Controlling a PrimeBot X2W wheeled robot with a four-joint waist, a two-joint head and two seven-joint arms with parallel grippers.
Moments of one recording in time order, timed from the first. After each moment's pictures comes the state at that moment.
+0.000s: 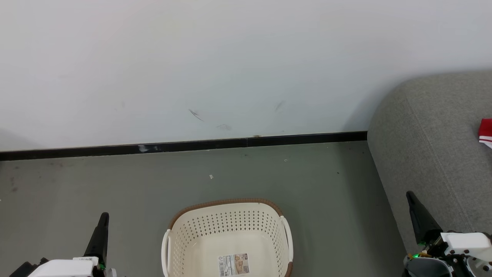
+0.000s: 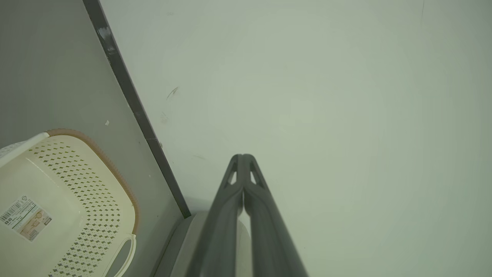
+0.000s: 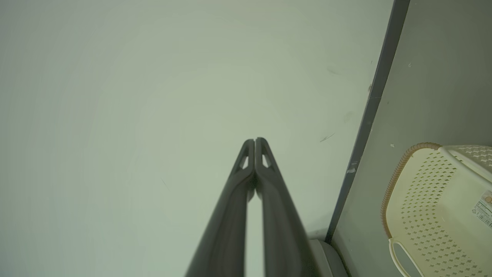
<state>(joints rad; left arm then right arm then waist) -0.06 0.06 0.04 0.28 -1.64 -0.12 0.08 -0.06 -0.09 -0.06 0.26 1.67 0.12 0.05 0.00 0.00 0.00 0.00</state>
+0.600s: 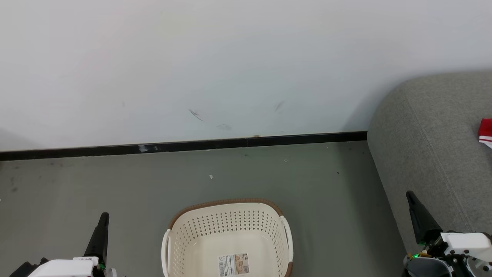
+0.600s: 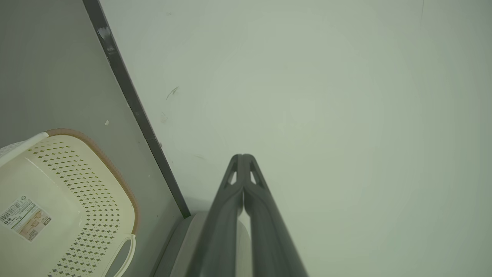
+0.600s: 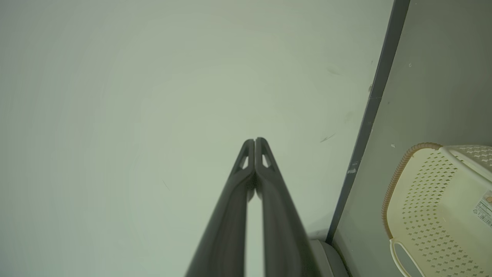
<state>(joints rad) -0.06 0.06 0.04 0.28 -1.64 -0.12 0.08 -0.06 -0.09 -0.06 0.26 1.67 0.12 0.05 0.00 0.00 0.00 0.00</state>
